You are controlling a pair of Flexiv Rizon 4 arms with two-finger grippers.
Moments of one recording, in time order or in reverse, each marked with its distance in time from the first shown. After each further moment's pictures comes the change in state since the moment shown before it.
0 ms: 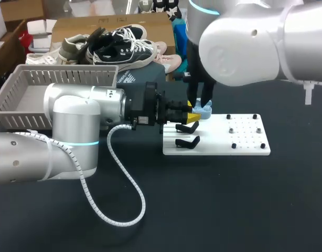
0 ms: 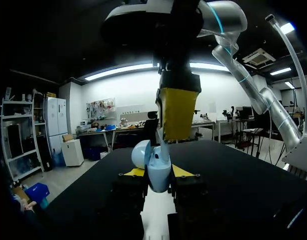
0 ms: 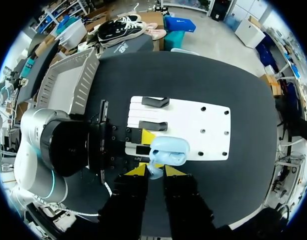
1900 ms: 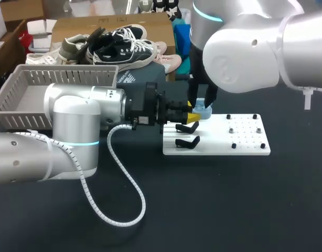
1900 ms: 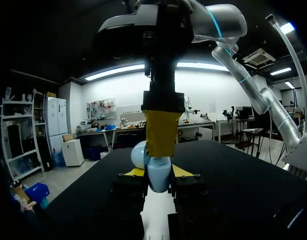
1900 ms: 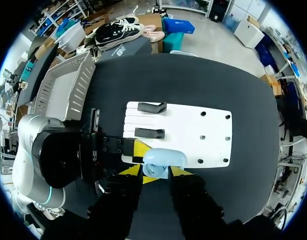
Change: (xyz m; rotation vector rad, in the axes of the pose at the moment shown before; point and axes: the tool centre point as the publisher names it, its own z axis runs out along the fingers) left arm 0.000 0.000 0.000 -0.001 0.000 0.000; right arm -0.012 -0.007 0.014 -0.010 -0.027 0.010
